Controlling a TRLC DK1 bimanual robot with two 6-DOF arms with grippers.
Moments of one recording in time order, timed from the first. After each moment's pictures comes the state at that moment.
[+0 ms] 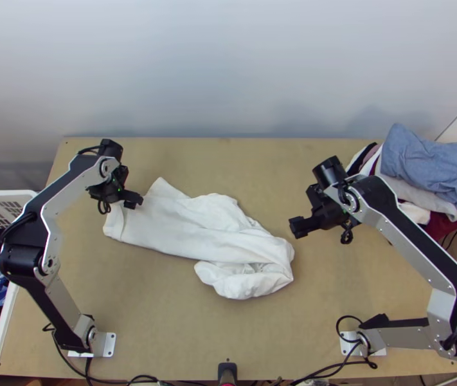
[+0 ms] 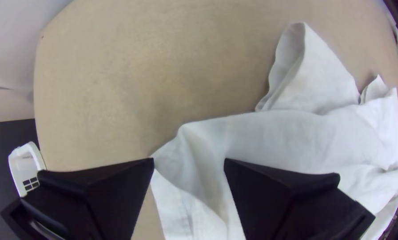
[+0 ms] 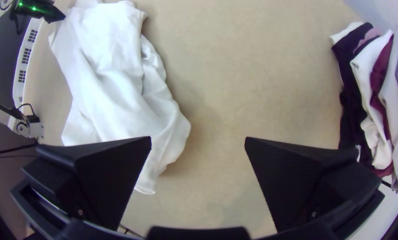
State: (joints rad) left arm -0.06 1.91 1.45 -0.89 -0.14 0.15; right arm 0.46 1.47 1.30 -1.14 -0.11 0.10
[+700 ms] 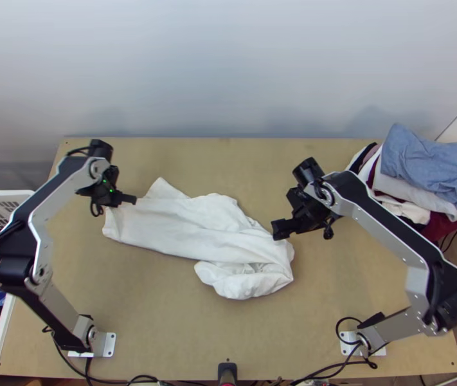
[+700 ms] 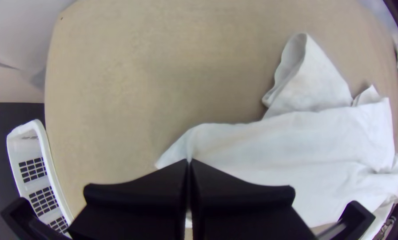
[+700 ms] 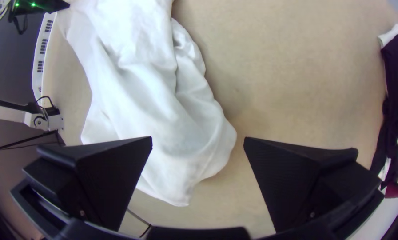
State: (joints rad) left arm -0.01 1.82 1.41 -0.93 -0.13 0.09; right arm 0.51 1.63 1.34 -1.11 -0.29 0.13
